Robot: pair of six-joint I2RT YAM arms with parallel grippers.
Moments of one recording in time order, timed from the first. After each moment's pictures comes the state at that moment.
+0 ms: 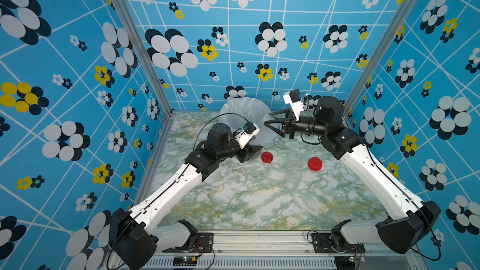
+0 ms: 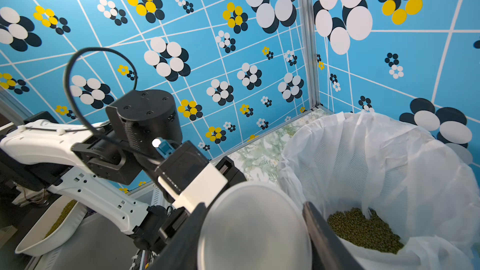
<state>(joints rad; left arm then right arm) -0.58 1.23 1.09 -0.21 0.44 0.21 0.48 1.39 1.47 -0.25 -0.76 0.11</state>
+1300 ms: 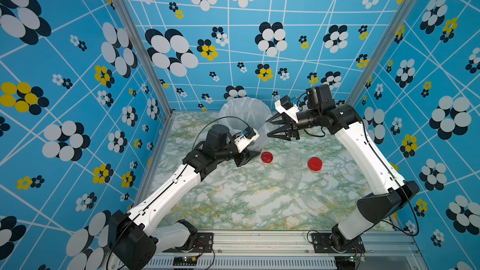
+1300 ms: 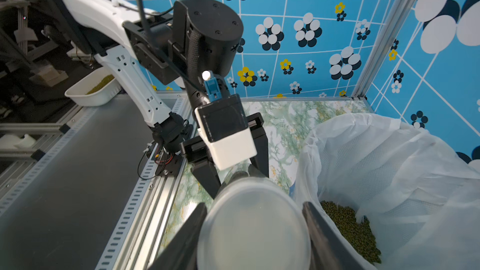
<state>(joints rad) -0.56 1.22 1.09 -0.32 0.51 0.29 0.43 1.62 1.88 -0.93 -1.01 -0.61</state>
